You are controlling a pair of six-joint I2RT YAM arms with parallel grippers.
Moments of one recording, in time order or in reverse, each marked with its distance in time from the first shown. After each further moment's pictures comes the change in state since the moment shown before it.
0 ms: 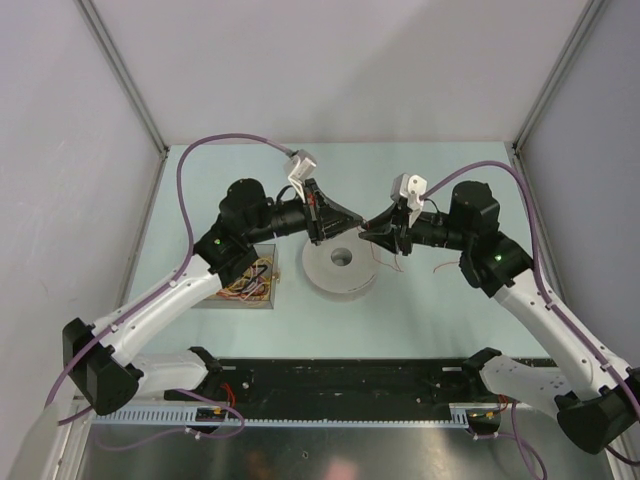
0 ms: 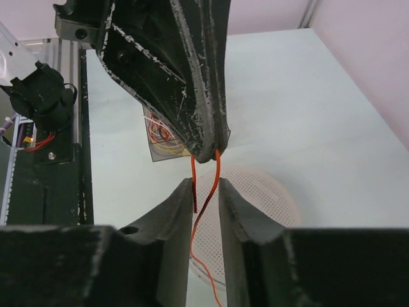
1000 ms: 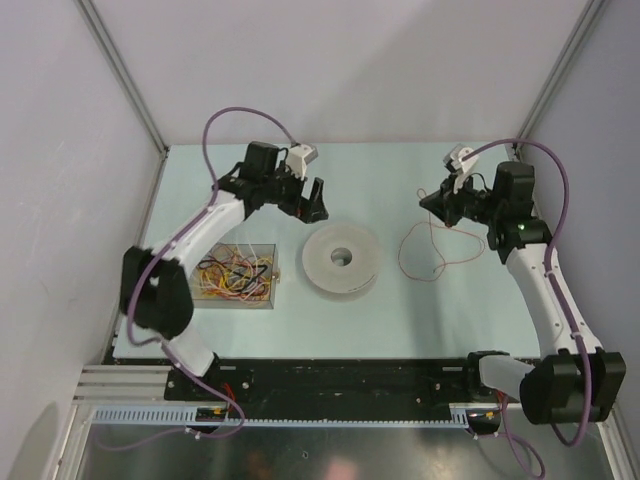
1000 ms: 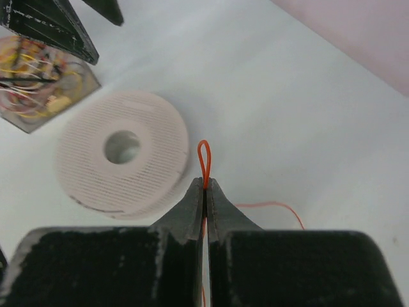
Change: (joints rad) left arm 0.311 0.401 0.261 -0.557 -0.044 0.483; right arm -0.460 0.126 0.000 -0.082 -0.026 -0.057
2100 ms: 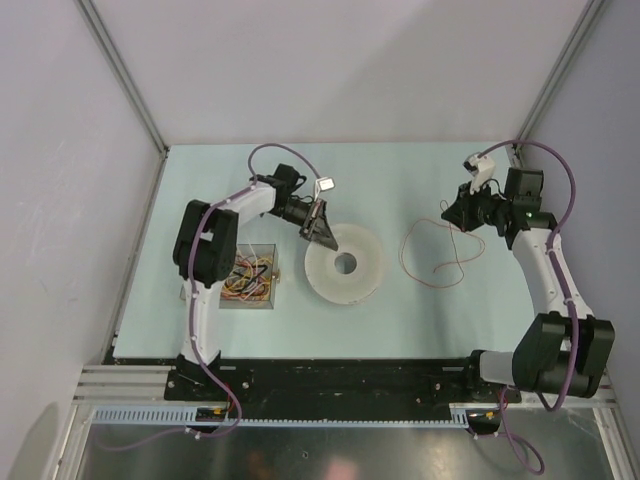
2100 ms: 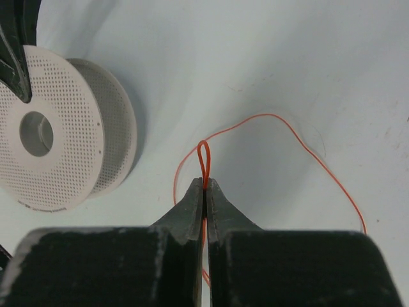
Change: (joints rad) left arm 0.044 0.593 0.253 -0.343 0.712 0.151; right arm -0.202 0.173 0.000 -0.161 0.087 -0.001
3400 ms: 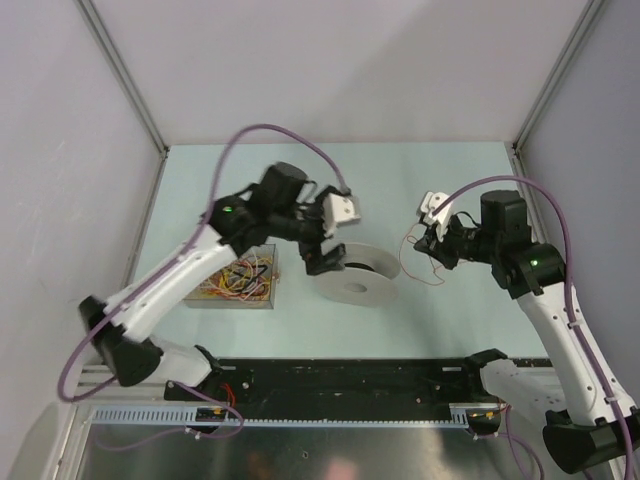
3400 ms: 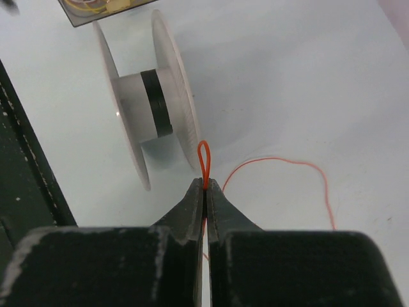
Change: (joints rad) left arm -0.435 -0.758 -0.138 -0.064 -0.757 0.349; right arm 0.390 -0.383 0.046 -0.344 0.075 -0.294
